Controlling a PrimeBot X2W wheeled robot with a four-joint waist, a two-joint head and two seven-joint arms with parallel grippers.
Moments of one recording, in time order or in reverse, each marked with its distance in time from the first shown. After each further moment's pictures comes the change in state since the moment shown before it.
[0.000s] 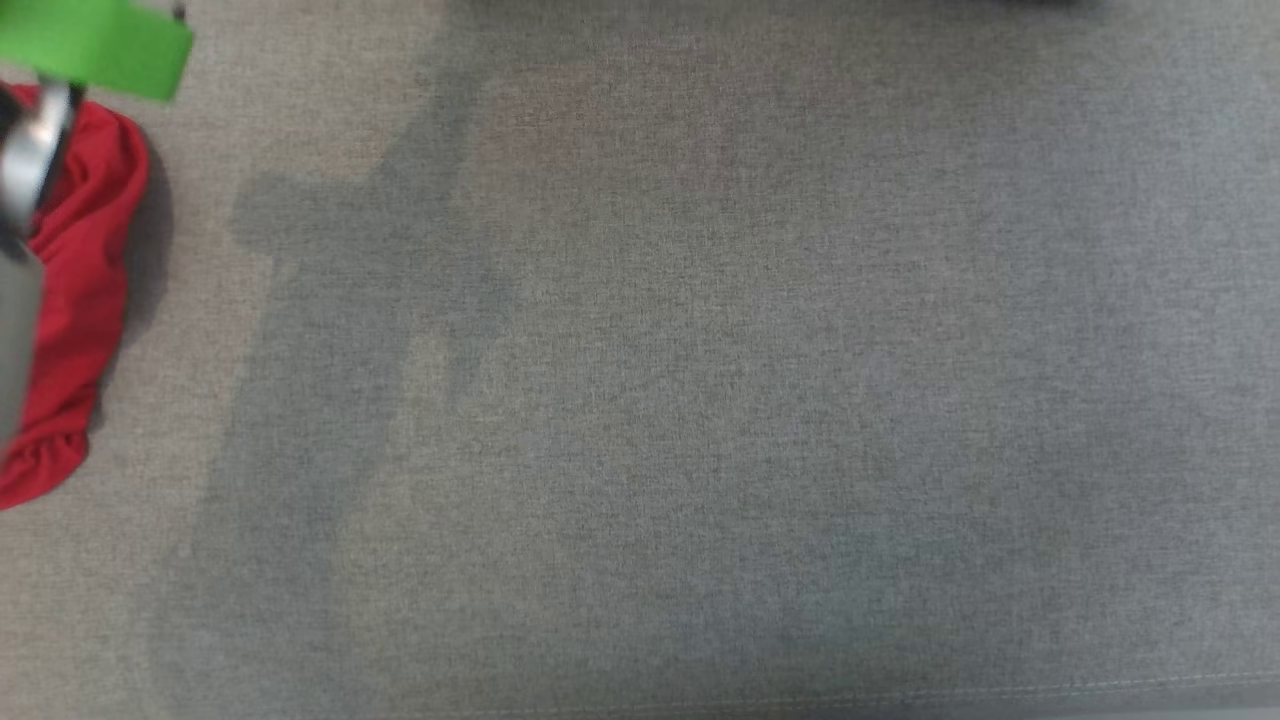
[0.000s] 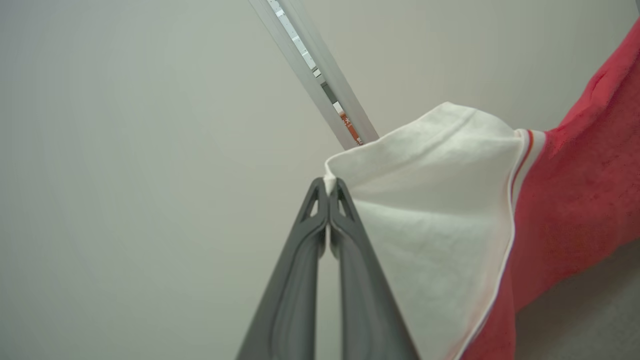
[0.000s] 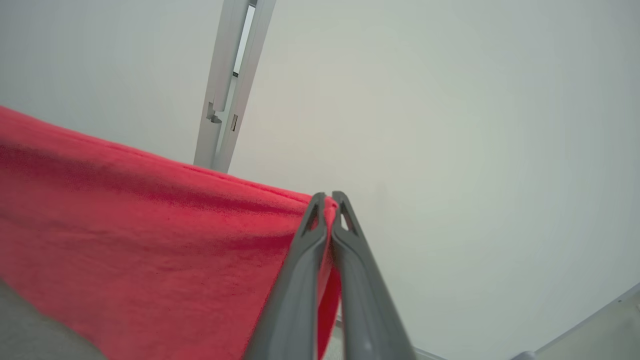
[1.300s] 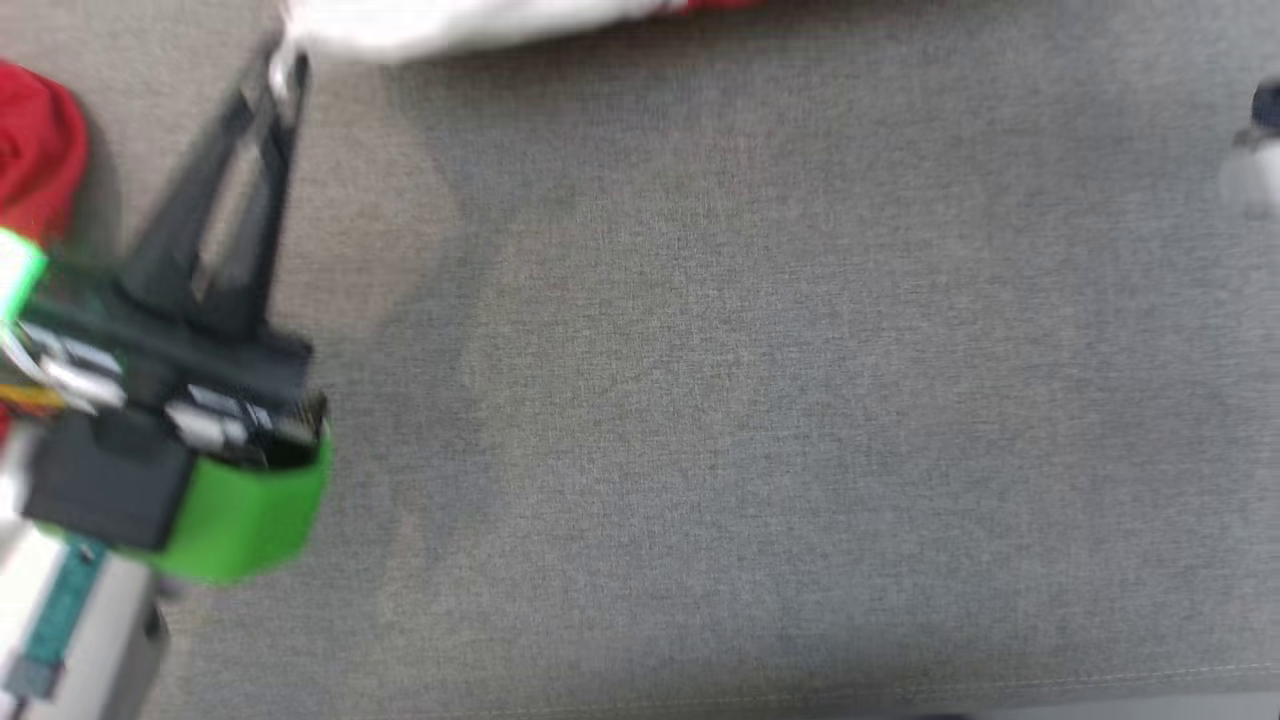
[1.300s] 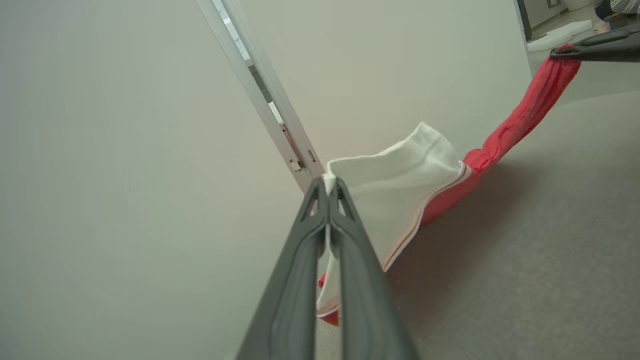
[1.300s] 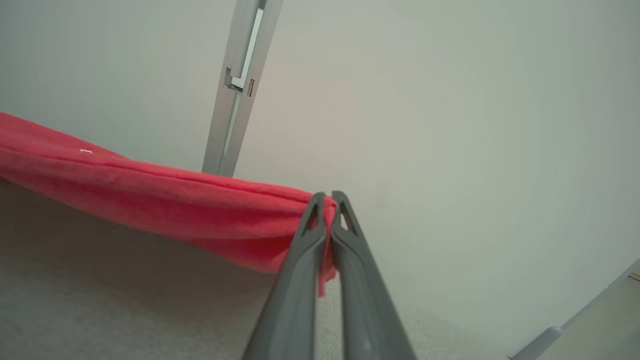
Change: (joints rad) left arm 0.481 0.116 -0.057 -0.398 -0.028 0.178 -0.184; right arm 0.390 0.103 -0.224 -0.109 -0.160 0.000 -0.393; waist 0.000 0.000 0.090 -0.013
